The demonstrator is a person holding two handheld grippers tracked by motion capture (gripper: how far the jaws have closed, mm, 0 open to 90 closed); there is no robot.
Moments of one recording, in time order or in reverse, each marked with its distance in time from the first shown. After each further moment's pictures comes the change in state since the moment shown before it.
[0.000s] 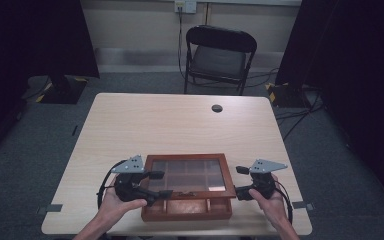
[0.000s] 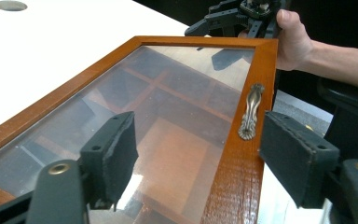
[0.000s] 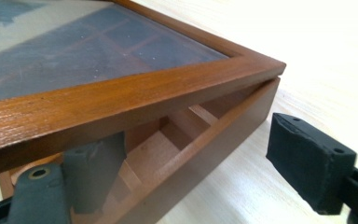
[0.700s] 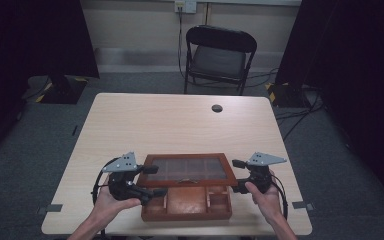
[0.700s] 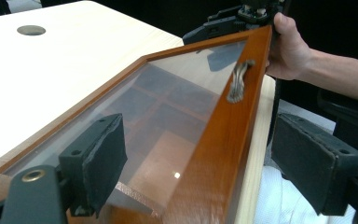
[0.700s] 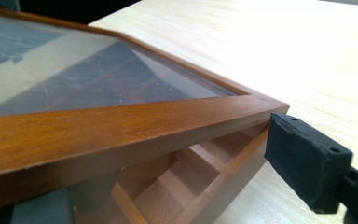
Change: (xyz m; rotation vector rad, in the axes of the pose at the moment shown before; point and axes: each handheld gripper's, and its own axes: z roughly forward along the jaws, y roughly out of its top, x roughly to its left) left arm -0.001 0.006 -0.015 -0.044 0.035 0.021; right arm 0.005 0.023 0.003 -0.065 -0.008 0.060
